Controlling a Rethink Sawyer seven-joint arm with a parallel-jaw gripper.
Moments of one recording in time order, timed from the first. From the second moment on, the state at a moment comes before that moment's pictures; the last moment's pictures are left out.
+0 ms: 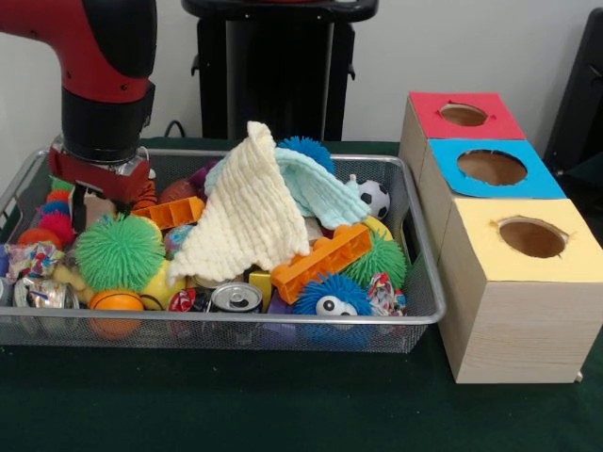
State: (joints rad) arm -0.64 -0.50 0.10 1.53 -0.56 0.43 1.99
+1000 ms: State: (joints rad) arm -0.51 -0.44 0.00 1.50 -0.56 0.30 1.99
